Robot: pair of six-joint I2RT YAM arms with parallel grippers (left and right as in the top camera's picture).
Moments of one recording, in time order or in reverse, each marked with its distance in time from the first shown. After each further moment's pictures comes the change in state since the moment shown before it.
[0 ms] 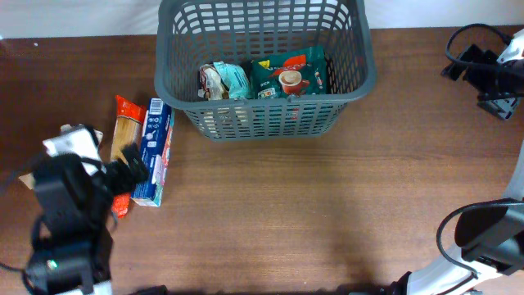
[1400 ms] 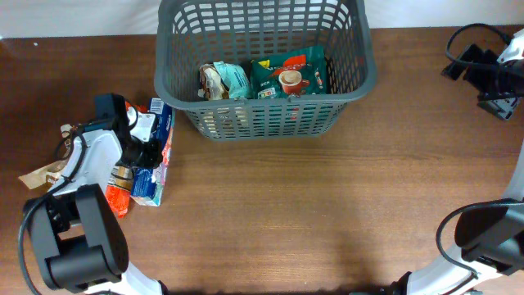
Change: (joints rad) left arm -0.012 0.946 0.123 0.054 0.146 0.426; right arm 0.000 0.000 0.000 0.000 0.000 0.000
